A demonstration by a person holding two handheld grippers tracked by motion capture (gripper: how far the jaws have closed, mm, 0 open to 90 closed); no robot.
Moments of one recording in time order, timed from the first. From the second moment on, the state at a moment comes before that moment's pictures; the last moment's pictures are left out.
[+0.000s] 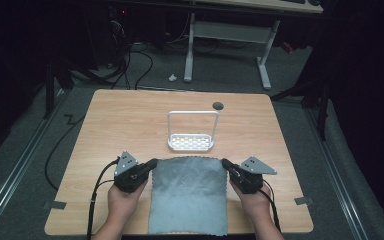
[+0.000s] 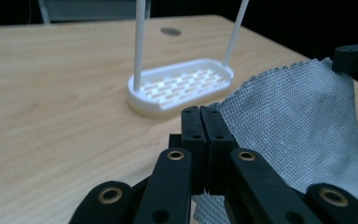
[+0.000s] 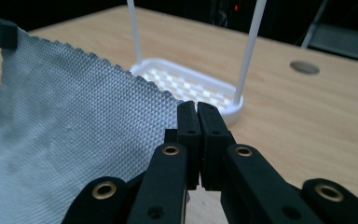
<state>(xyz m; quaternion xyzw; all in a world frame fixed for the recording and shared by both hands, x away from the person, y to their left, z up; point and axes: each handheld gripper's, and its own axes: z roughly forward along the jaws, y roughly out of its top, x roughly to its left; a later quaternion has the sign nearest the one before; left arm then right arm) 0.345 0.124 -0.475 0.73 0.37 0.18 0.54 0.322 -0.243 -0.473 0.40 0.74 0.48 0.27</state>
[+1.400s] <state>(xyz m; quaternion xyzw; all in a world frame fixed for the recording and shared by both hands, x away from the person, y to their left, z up) 0.359 0.126 -0.323 0.67 0.28 0.30 0.62 0.330 -0.240 -0.326 0.33 0.65 0.56 0.39</state>
